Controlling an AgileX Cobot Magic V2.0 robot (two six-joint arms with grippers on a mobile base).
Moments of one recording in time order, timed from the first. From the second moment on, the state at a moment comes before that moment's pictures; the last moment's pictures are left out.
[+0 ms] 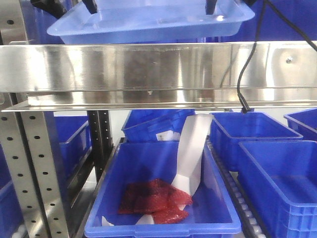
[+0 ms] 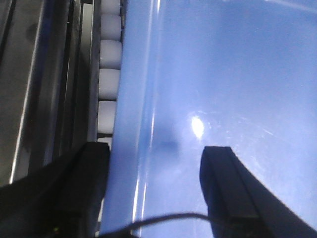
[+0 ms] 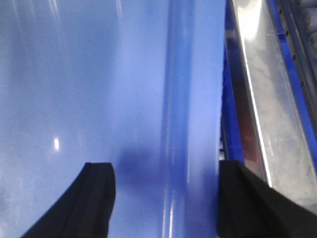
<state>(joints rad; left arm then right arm) -0.30 1.93 -1.92 -0.14 0.82 -0.24 0.37 1.97 -2.04 -0.21 1.01 0.49</state>
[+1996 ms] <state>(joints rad) -0.35 1.60 -1.83 -0.12 0.85 -0.25 0.49 1.71 -1.98 -0.23 0.96 0.33</state>
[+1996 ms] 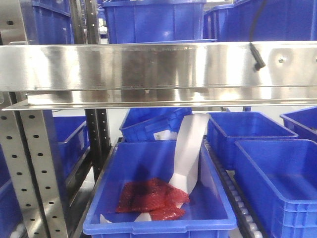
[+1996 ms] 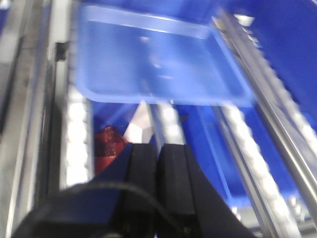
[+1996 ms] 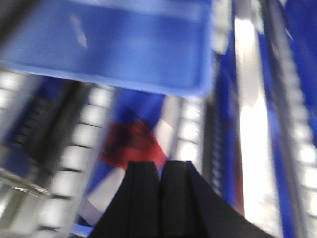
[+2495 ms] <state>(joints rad) -0.39 1.00 -0.98 -0.01 0.36 -0.25 0.57 1.17 -1.15 -0.23 0.45 0.33</state>
